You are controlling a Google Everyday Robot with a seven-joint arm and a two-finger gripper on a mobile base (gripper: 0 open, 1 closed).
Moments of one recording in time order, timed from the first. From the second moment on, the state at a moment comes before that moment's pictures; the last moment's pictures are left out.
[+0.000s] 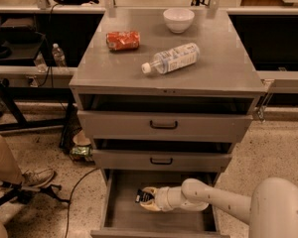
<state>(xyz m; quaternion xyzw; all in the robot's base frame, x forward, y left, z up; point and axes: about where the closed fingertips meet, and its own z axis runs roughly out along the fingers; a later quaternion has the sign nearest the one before) 0.520 0.017 0.240 -0.56 0.68 0.31 0.35</state>
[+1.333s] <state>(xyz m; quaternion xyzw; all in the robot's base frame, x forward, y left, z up) 0.520 -0.032 0.347 -0.59 0.69 0.17 0.38</state>
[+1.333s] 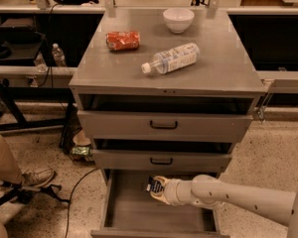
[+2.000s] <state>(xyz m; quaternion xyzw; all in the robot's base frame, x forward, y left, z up) 0.520 -0.040 0.351 -0.58 0.70 0.17 0.38</state>
